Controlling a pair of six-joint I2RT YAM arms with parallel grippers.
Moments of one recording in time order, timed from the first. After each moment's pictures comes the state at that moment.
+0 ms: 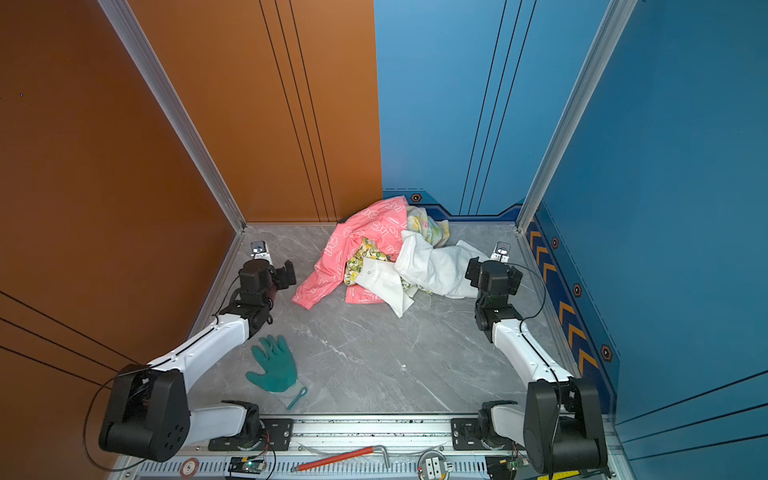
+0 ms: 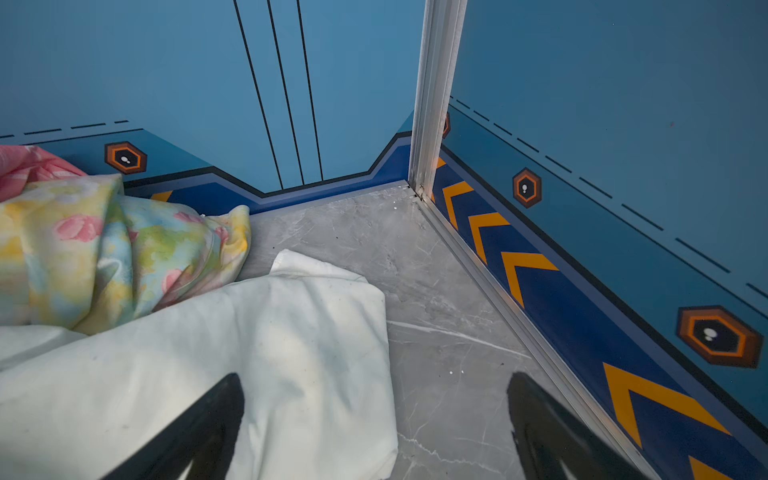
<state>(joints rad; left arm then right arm) -0.16 1.30 0.74 0.14 -0.36 -0.15 0.07 1.22 0.72 0.16 0.43 0.16</state>
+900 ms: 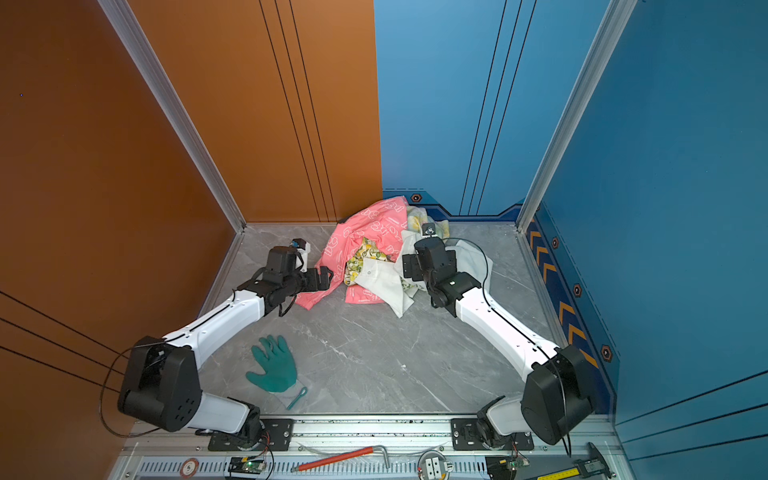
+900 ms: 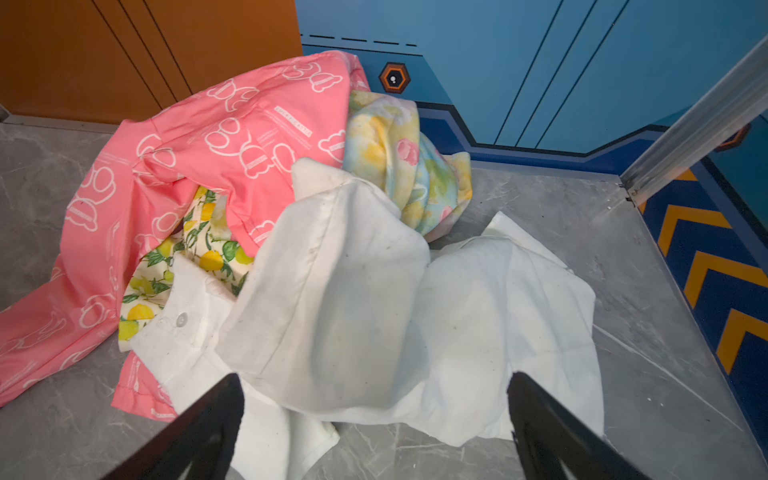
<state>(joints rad) -0.28 1.46 0.98 -0.22 0.08 -0.31 0.54 1.43 1.17 -0.33 0.39 0.21</state>
